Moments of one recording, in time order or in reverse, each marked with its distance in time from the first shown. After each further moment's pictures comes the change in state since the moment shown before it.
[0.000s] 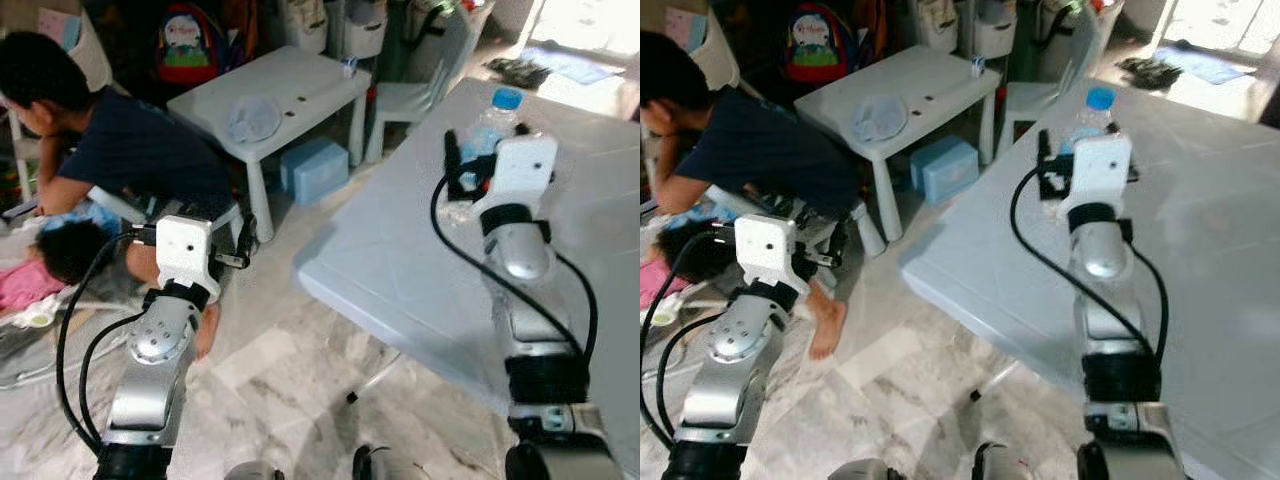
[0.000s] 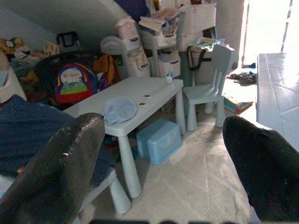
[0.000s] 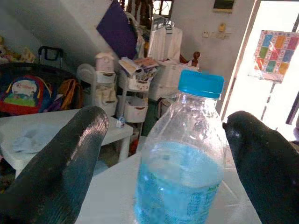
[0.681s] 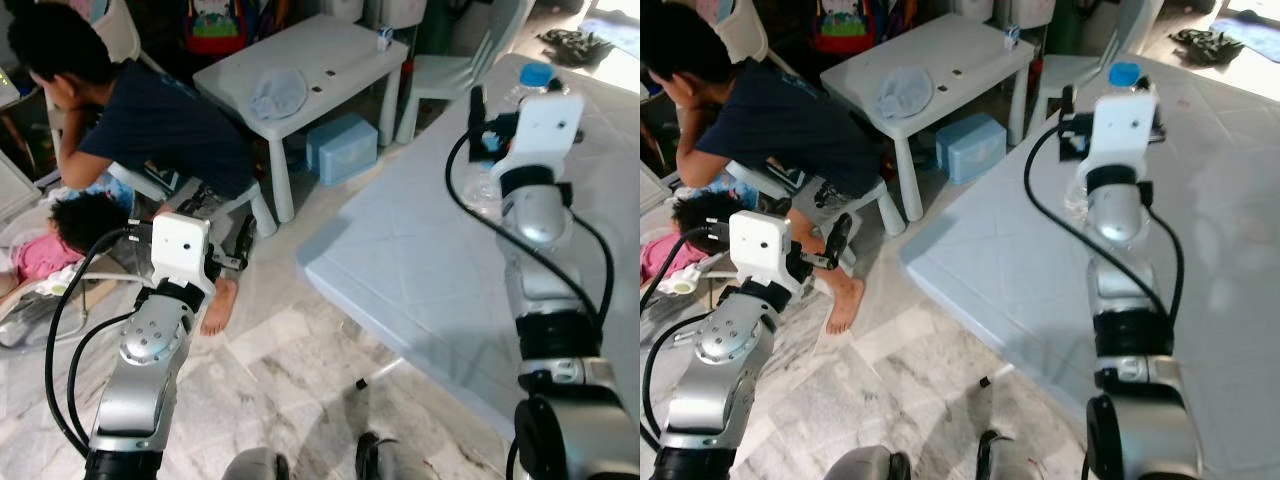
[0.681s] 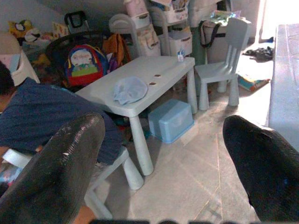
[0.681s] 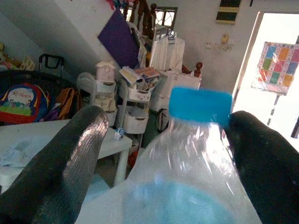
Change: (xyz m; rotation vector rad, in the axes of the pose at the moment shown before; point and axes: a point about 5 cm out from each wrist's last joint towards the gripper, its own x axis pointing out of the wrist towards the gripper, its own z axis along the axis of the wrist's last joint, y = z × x) left arm -0.004 0.004 0.007 0.028 0.024 -0.031; right arm 0.031 -0.018 0.022 -0.059 -0.102 -0.071
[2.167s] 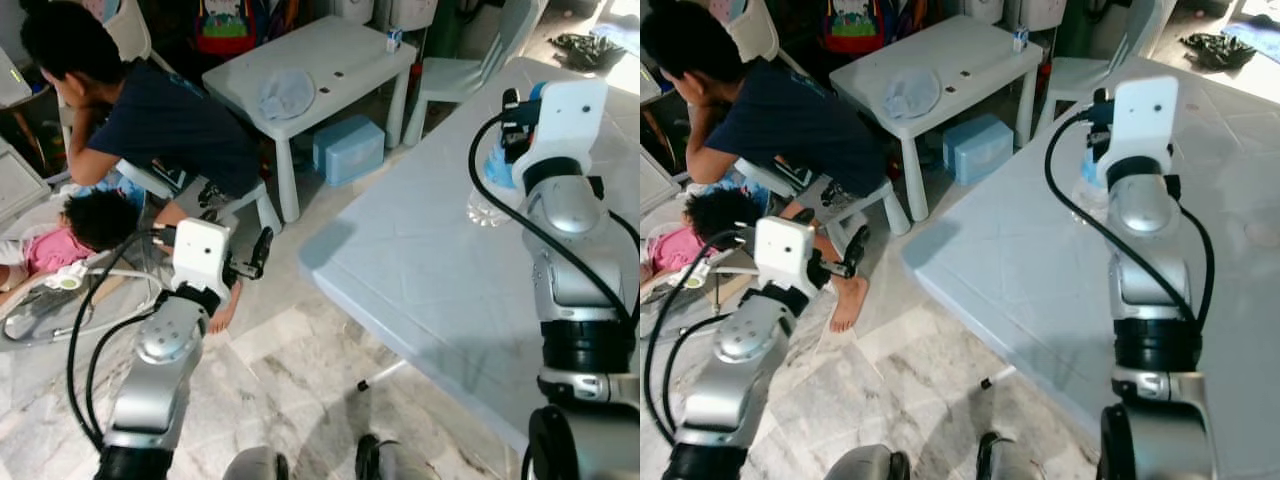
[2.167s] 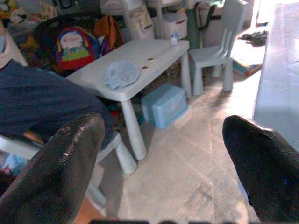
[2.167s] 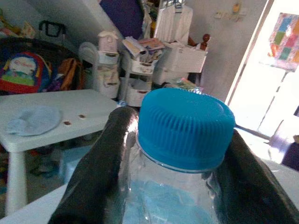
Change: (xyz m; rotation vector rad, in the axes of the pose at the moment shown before) left arm 0.009 -0.015 -0.014 -0.005 0.075 -0.039; right arm -0.009 -0.010 0.014 -0.008 0.167 0.023
